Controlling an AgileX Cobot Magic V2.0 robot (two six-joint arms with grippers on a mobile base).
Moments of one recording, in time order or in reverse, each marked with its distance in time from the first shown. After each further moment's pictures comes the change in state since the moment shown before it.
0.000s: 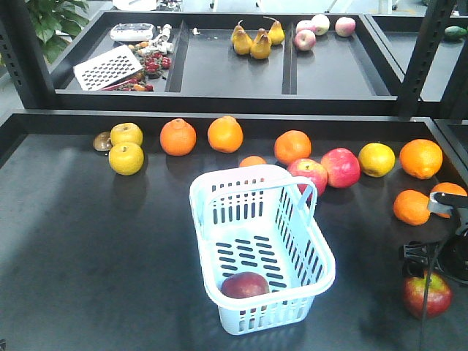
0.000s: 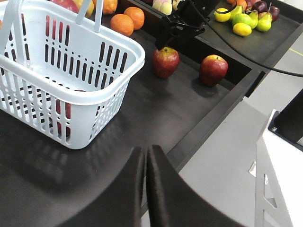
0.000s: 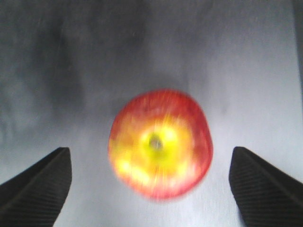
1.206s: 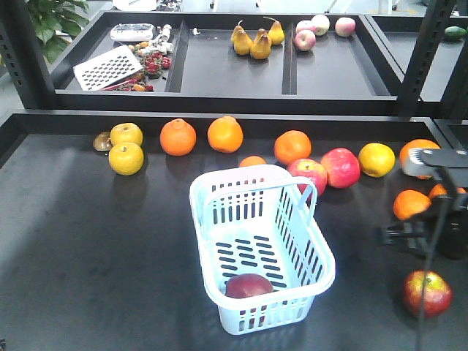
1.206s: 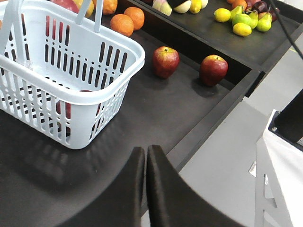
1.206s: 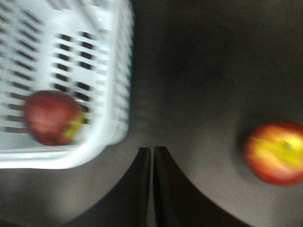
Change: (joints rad) left arm 0.000 0.000 0.000 0.000 0.000 0.000; right arm 0.210 -0.457 0.006 0.201 0.258 -0.177
